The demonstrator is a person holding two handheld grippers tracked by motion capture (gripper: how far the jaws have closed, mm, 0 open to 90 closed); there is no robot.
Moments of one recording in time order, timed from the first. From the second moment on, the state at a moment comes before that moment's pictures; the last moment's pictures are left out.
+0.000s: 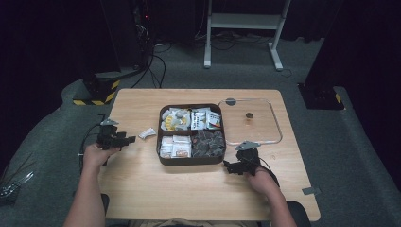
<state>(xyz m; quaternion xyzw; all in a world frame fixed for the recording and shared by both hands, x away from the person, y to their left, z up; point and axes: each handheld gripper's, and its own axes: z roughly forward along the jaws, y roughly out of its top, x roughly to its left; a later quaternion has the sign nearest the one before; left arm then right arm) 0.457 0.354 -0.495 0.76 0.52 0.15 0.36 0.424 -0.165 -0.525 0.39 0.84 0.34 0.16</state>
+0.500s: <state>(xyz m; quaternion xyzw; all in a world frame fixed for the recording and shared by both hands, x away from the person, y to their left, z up) 0.456 0.372 -0.516 0.76 0.54 0.20 0.29 0.424 -0.163 -0.525 0.40 0.84 0.34 0.16</state>
